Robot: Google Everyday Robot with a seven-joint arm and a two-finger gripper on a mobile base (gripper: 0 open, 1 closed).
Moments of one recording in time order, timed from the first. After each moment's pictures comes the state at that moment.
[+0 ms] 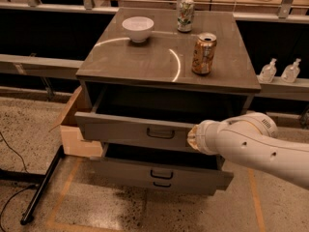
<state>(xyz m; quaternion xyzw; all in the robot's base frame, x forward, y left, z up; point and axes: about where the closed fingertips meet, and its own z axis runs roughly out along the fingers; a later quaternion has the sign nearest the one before) 0.563 -0.140 0.674 -0.66 0.66 -0.14 0.32</state>
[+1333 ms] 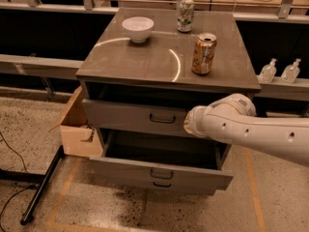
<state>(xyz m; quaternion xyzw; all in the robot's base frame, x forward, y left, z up) 0.636 -0.134 0.665 -0.67 0.65 -0.17 0.31</state>
